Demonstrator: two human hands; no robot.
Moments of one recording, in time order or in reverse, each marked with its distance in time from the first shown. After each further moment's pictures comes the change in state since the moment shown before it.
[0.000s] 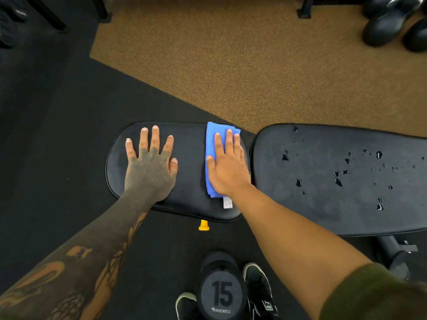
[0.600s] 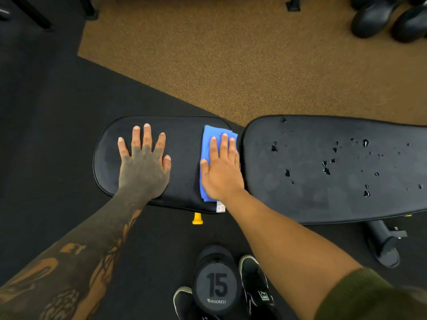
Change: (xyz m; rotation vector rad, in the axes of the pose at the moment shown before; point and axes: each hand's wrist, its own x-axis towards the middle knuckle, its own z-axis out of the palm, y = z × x) left_hand -0.006 0.013 0.002 -0.031 0.003 -0.006; right_hand -0.031 0.008 0.008 0.010 0.009 0.064
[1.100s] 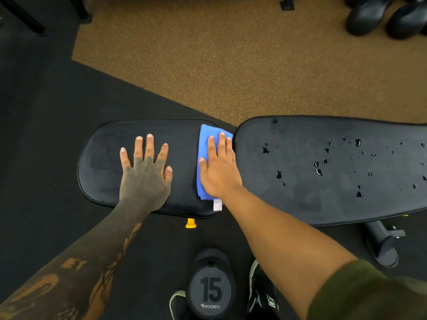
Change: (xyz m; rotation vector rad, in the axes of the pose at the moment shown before) left_hand -0.006 0.028 0.009 0.025 -0.008 0.038; right_hand 0.016 0.024 -0.009 0.068 -0.026 -0.008
